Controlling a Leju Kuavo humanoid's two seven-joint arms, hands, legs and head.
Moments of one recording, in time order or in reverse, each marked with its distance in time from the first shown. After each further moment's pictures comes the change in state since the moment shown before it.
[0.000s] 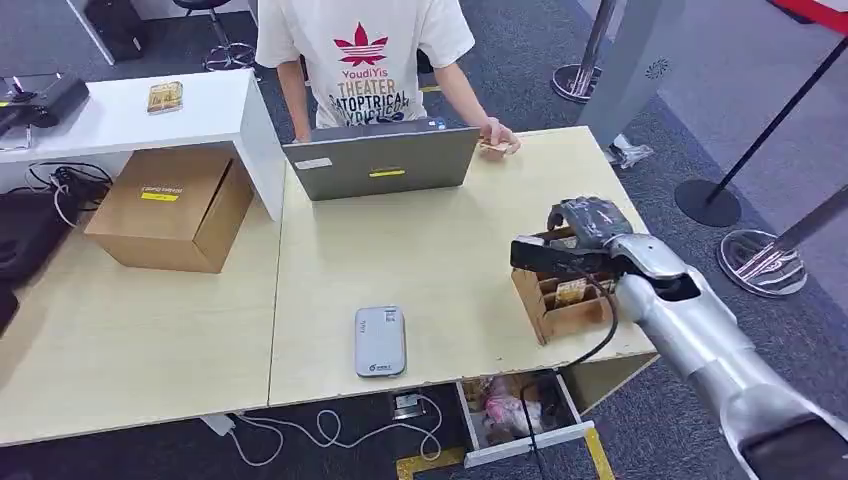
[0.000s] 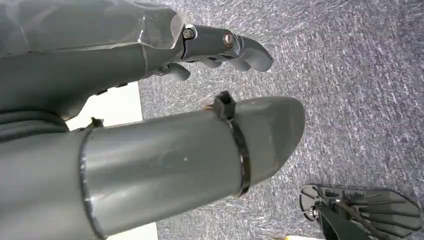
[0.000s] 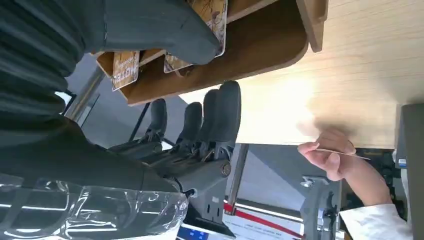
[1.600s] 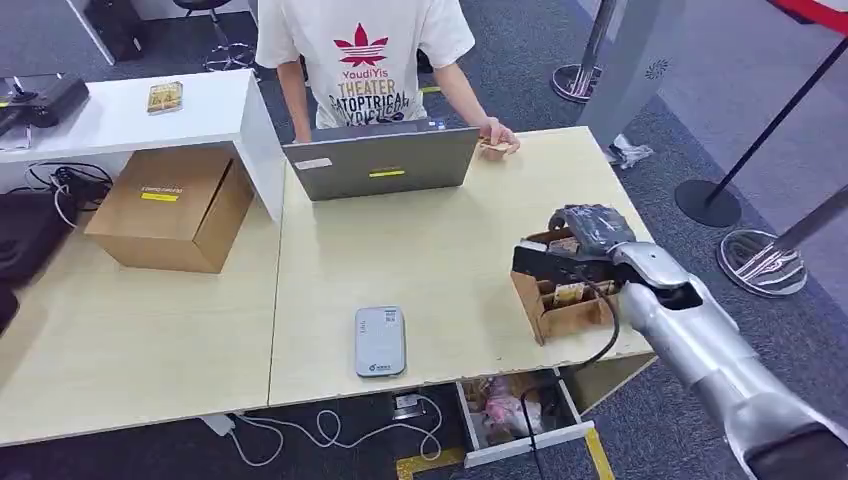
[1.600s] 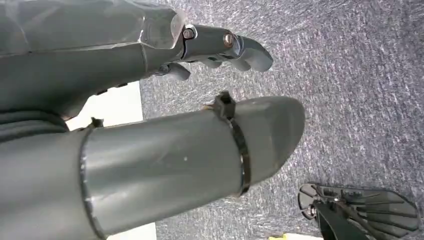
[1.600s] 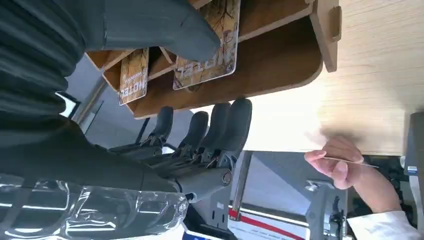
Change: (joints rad) left arm 0.001 -0.005 0.008 0.000 0.013 0.009 0.002; right arm 0.041 -0.019 0.001 -0.032 -0.024 -0.015 0.029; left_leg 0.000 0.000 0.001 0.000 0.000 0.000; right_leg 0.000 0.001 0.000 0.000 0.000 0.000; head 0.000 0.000
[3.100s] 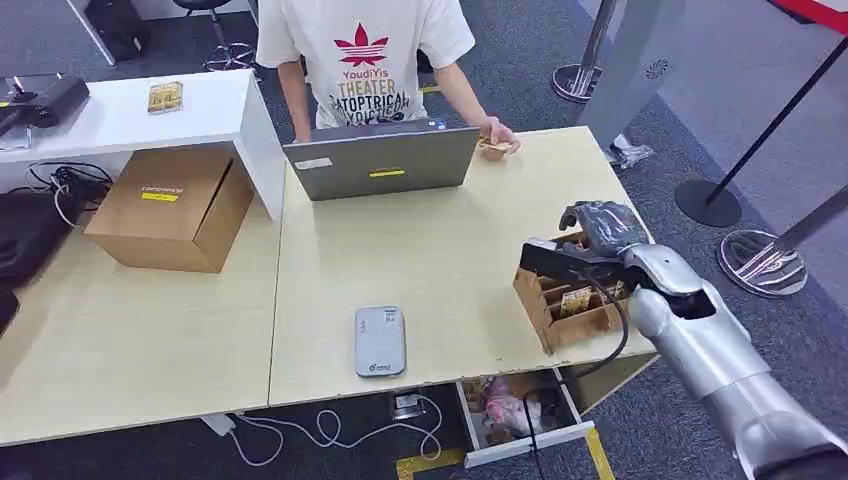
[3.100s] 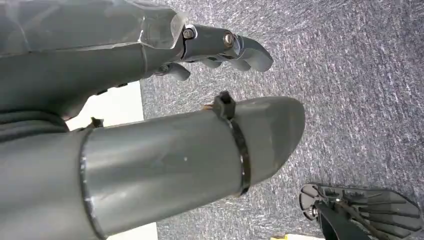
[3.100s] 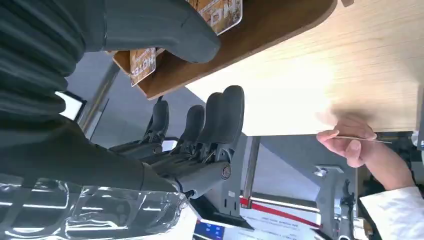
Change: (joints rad) left arm -0.001 0.000 0.000 0.000 -0.008 -0.002 0.004; right arm 0.070 -0.007 -0.099 -0.115 0.043 0.008 0.023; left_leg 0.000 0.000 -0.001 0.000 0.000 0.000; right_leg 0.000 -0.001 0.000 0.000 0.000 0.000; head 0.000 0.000
